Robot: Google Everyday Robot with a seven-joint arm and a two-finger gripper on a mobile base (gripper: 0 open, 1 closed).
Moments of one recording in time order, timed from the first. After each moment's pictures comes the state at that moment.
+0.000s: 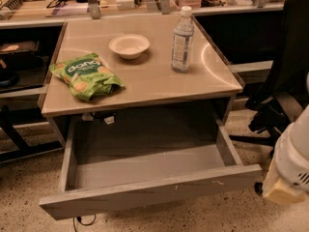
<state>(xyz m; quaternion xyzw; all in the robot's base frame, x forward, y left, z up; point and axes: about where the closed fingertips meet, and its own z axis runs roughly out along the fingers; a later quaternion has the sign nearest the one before) 0.307 -0.234 0.829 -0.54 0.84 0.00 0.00</state>
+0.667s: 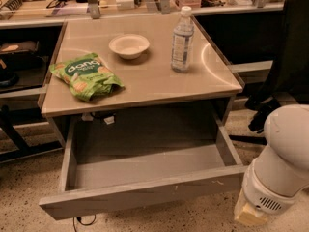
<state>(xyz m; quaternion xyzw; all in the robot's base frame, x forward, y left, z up) 0.296 -0.205 0.722 -0.54 0.84 0.09 -0.01</state>
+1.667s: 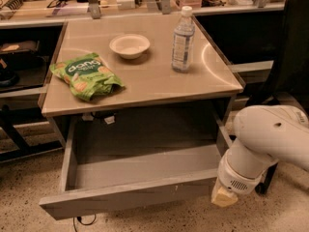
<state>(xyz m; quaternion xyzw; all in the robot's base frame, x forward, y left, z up) 0.351 -0.179 0.666 -0.56 0.82 0.11 0.00</state>
